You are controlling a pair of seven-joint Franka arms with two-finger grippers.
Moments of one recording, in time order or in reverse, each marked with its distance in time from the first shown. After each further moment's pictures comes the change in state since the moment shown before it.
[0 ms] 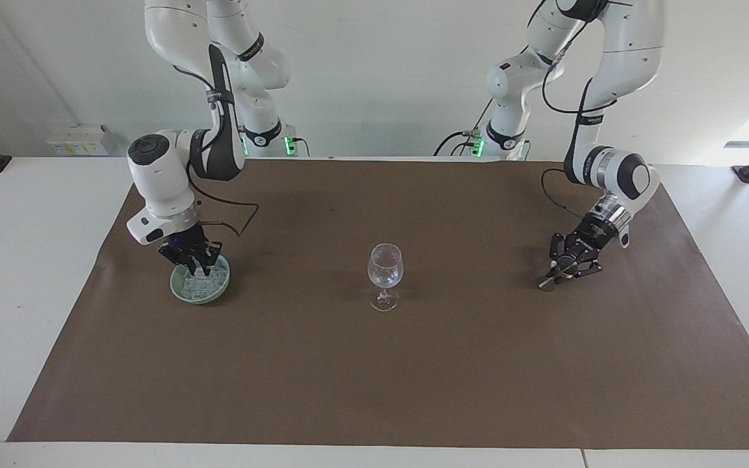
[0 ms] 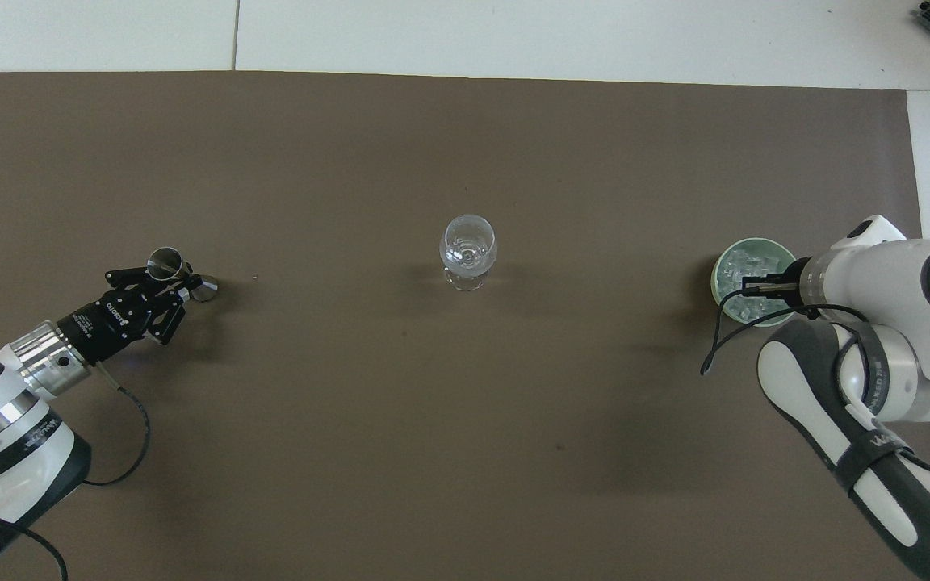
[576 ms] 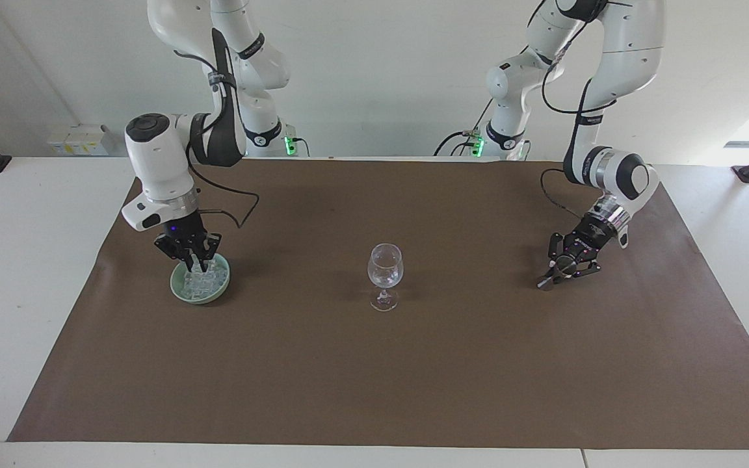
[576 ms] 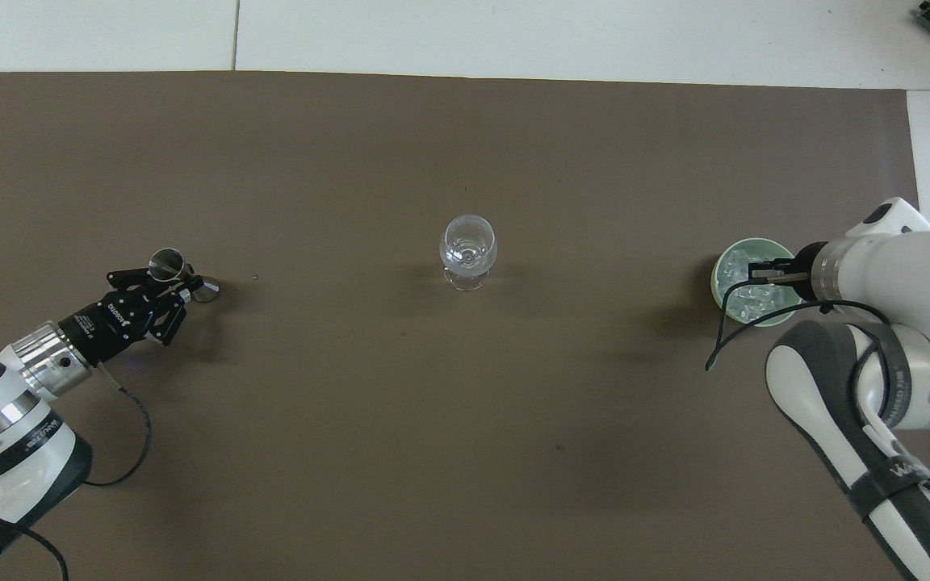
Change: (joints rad) left arm 0.000 0.001 0.000 -0.002 0.000 -0.001 0.001; right arm 0.030 -0.090 0.016 0.040 0.000 -0.065 0.001
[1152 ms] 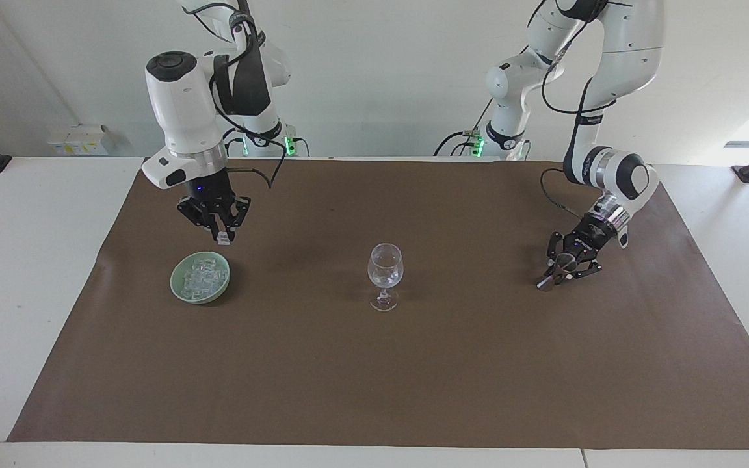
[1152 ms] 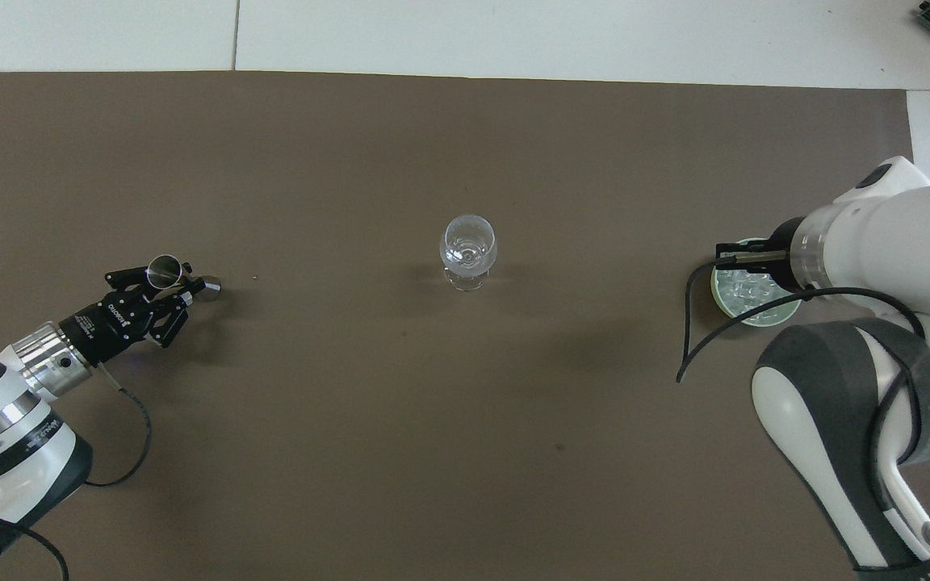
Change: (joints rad) left arm 0.000 0.000 0.000 -0.001 0.000 0.000 0.001; right arm 0.174 -0.083 0.006 0.227 0.001 -0.343 0.218
